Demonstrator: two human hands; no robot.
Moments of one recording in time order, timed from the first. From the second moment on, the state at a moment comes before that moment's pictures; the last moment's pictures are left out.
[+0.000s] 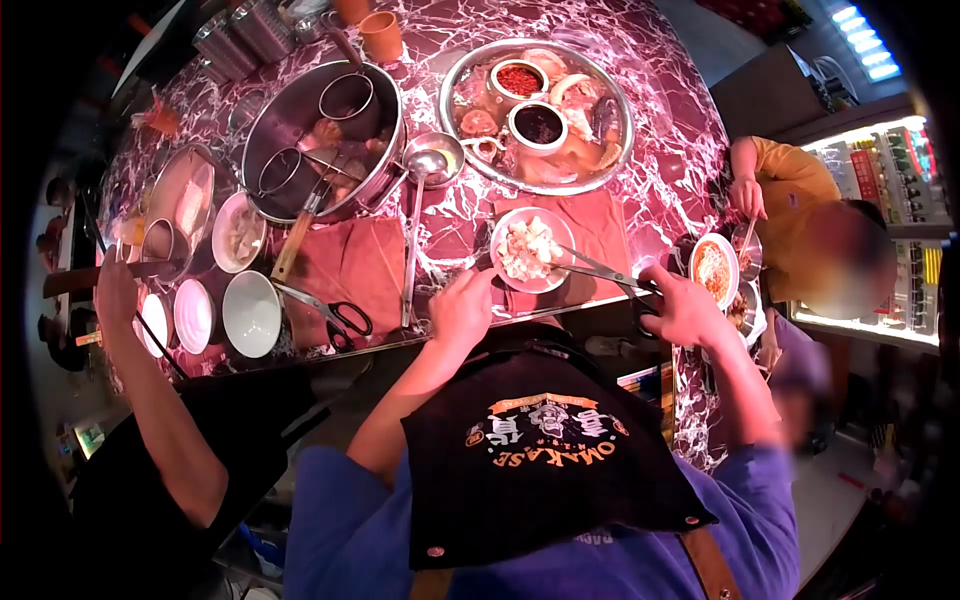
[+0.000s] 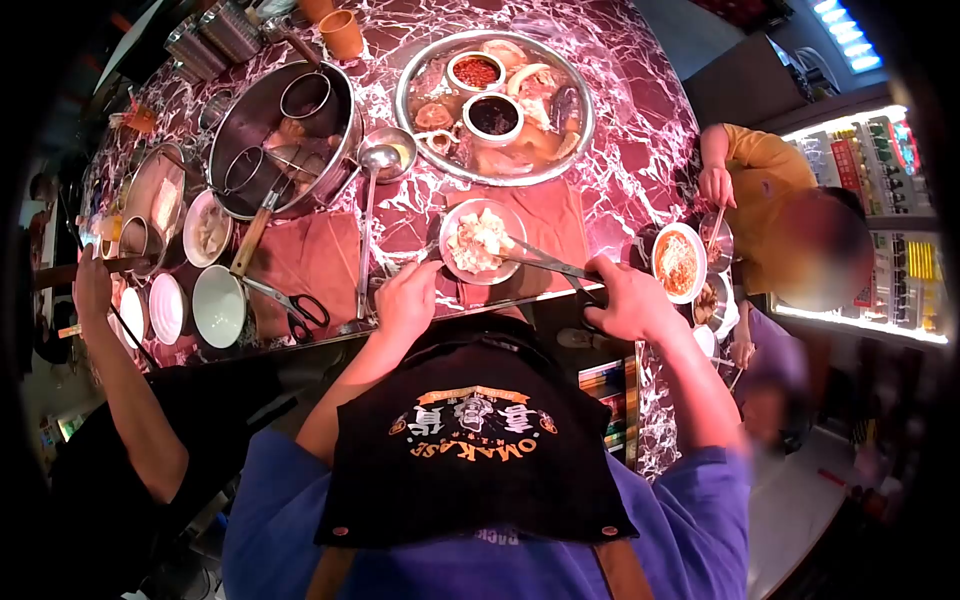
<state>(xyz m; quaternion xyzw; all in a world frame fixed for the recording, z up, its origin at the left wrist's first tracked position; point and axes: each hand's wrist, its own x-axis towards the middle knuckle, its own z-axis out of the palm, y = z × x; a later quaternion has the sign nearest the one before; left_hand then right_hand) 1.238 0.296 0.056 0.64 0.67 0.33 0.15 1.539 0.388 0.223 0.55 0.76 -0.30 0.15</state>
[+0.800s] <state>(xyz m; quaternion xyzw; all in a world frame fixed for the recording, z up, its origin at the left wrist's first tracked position) 1.214 0.319 0.043 0.55 0.70 0.28 0.34 1.553 0.374 0.159 0.56 0.79 -0.24 0.03</state>
